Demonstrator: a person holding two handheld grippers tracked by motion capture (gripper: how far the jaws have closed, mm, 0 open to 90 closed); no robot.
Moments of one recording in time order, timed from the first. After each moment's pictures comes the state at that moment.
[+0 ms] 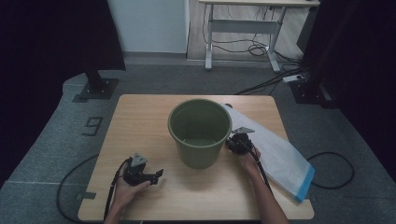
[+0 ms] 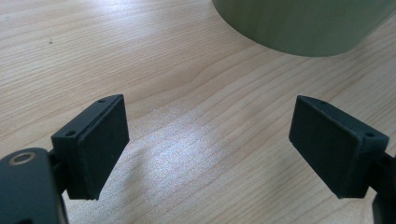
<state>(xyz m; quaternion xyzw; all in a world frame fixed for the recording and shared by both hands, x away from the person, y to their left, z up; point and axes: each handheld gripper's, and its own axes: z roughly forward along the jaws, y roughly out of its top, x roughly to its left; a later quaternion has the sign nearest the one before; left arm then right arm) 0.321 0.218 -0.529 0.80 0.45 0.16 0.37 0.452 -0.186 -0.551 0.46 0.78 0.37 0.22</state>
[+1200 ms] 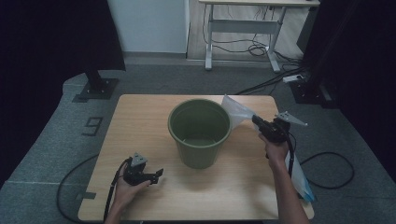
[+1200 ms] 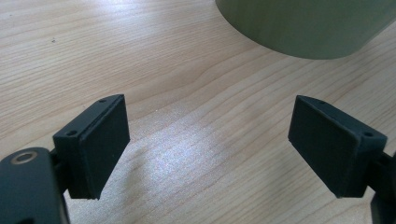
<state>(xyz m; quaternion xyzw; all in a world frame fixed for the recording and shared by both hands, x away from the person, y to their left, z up) 0.322 0.217 -0.530 0.79 0.45 0.16 0.37 0.408 -0.269 -0.428 0.48 0.63 0.57 0.23</state>
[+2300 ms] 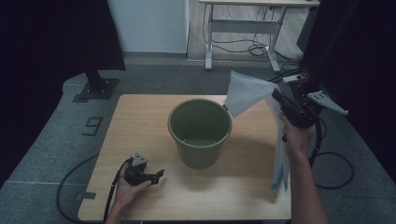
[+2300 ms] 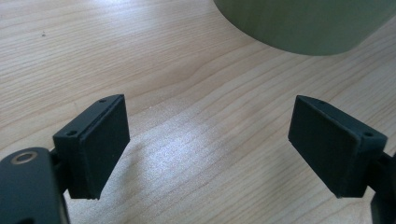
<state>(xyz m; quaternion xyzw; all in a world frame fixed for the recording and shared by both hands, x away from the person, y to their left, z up) 0.322 0.215 -0.531 0.80 0.45 0.15 0.37 0.374 -0.289 -0.312 0.43 0.56 0.64 0.29</state>
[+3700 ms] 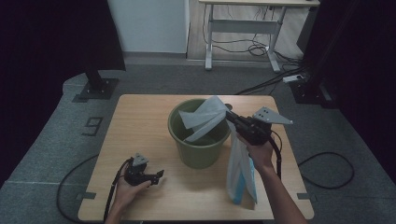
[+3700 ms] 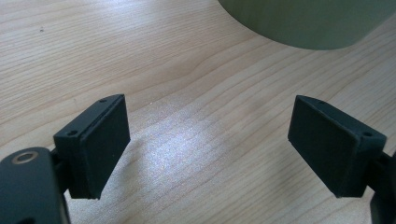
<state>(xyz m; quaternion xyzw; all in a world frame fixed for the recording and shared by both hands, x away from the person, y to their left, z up) 0.323 0.215 -0.533 0.80 0.45 0.15 0.36 0.355 -0.181 -0.349 0.32 0.68 0.62 0.24</state>
